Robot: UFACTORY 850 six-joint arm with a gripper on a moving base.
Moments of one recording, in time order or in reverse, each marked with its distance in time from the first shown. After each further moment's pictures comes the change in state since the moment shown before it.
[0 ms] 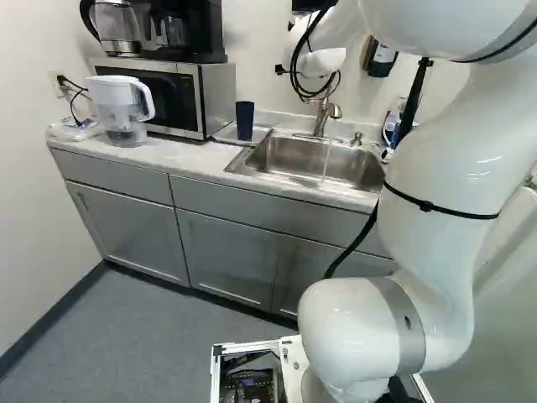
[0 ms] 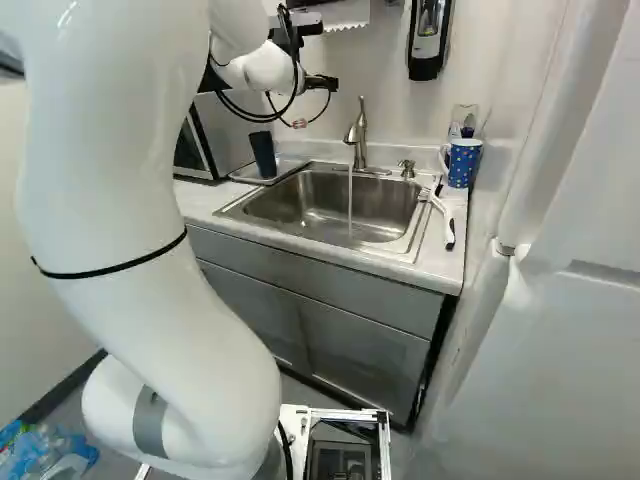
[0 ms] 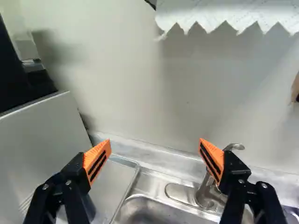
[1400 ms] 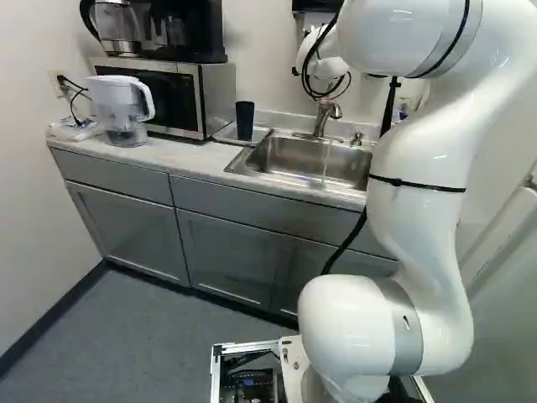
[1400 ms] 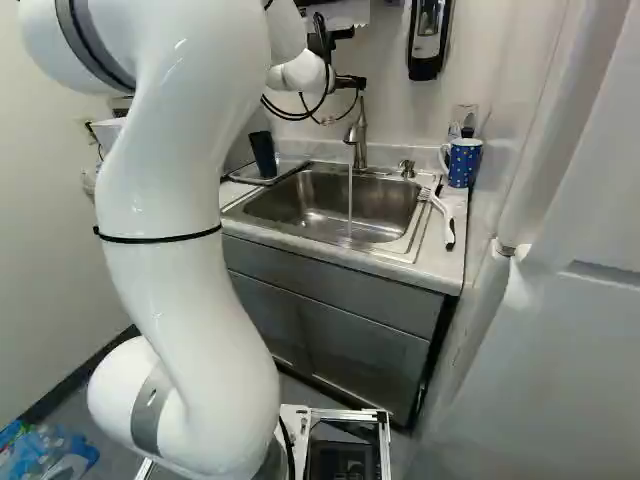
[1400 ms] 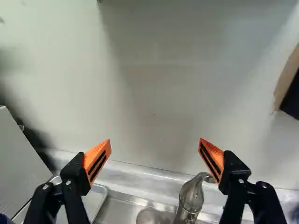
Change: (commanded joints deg) arm -5.2 -10.9 -12.2 0.0 0.0 0.0
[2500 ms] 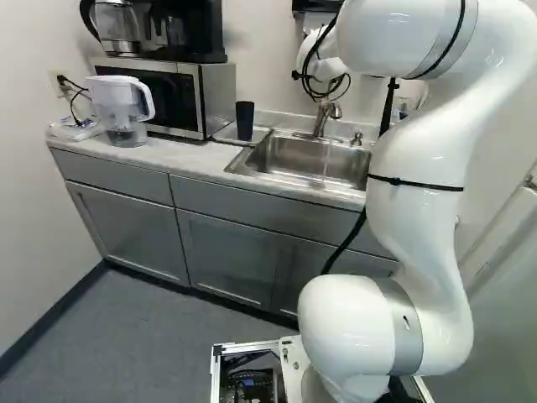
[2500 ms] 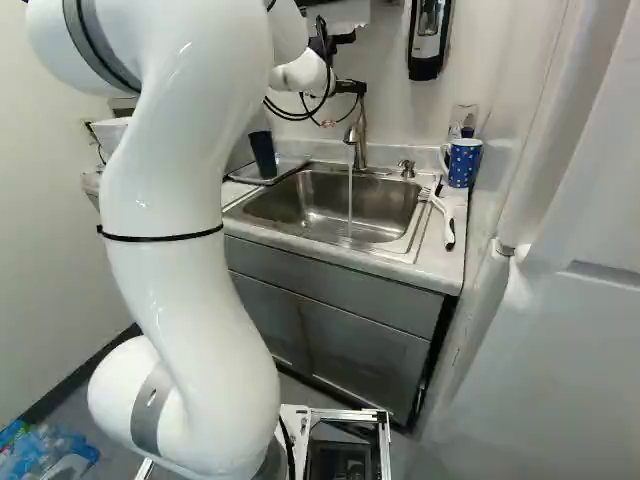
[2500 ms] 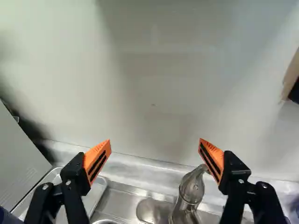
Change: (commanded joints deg) arm -0.2 -0.5 -0.6 0.0 -4.3 0.0
